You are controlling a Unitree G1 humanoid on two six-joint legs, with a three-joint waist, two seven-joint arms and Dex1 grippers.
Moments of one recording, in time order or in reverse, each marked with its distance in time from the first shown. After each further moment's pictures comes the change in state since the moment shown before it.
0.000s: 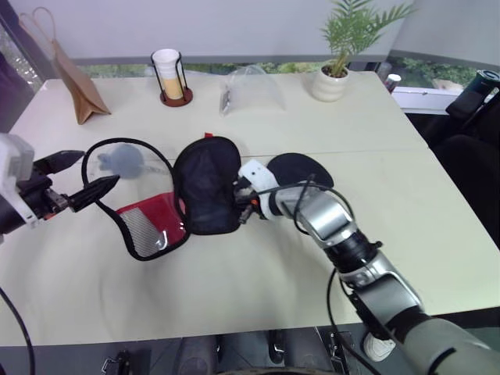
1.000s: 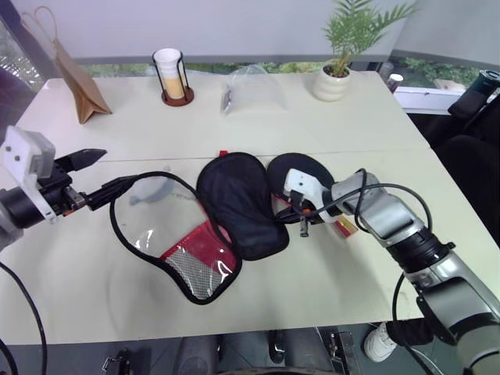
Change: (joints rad) left arm -0.034 -0.008 -0.059 -0.004 -0.022 -0.008 -0.013; right arm 0.030 -0.364 0.017 0.064 0.019 -0.394 0.421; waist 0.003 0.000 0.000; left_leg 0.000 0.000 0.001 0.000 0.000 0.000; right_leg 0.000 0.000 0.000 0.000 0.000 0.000
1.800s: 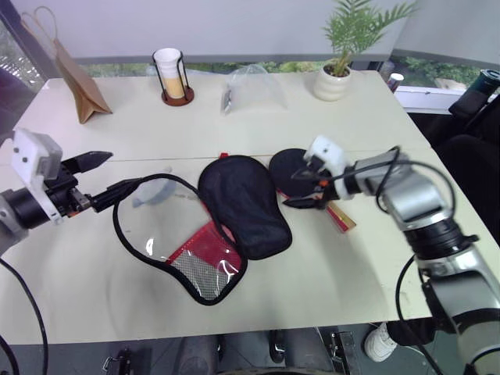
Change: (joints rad) left arm -0.016 -0.006 -0.044 -0.001 0.001 -0.002 -0.006; right arm -0.059 -0.056 -0.227 -0.097 0.057 0.233 -0.092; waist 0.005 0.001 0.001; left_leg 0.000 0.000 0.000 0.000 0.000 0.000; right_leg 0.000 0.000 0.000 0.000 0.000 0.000
